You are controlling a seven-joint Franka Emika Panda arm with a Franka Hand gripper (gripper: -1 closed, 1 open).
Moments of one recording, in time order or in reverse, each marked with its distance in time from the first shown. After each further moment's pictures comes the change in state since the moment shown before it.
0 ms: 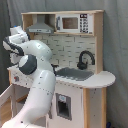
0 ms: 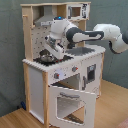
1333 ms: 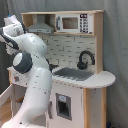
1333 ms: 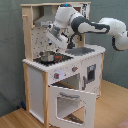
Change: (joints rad) arm 0.054 -0.098 -0.001 0.077 0.000 -0.062 -0.055
